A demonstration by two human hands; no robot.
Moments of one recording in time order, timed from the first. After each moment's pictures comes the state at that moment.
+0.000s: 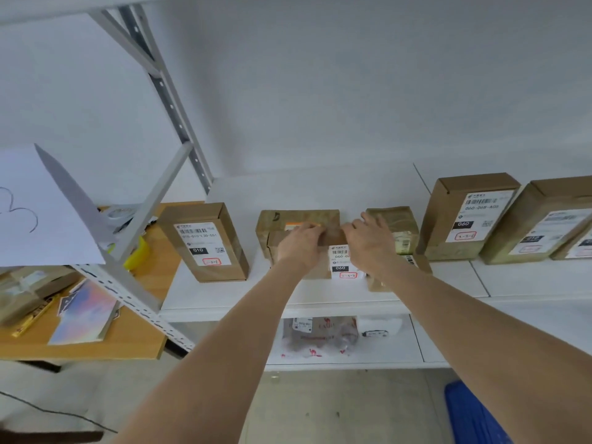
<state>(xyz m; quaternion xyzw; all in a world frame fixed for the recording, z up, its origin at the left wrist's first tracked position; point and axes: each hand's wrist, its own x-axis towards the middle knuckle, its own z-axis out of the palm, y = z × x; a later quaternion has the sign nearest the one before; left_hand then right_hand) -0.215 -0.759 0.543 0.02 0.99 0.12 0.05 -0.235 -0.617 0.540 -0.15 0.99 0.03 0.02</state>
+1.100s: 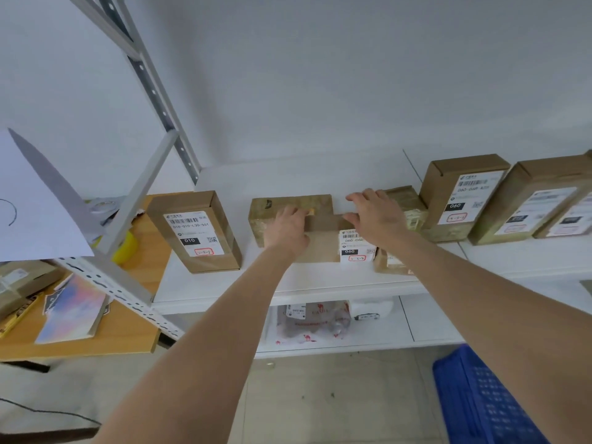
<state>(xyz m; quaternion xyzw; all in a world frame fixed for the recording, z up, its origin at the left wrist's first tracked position) -0.215 -0.771 0.544 0.01 0.99 0.12 0.03 -0.240 -0.589 0.550 -0.12 0.99 -0.09 -0.04</state>
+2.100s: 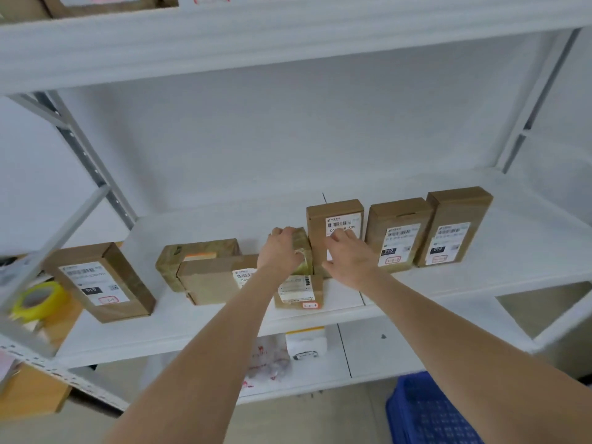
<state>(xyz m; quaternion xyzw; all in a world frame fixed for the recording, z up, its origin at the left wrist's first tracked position) -0.213 -0.560 0.590 0.00 0.97 0.23 0.02 -0.199 -0.409 0.584 -0.14 0.99 -0.05 -0.03</state>
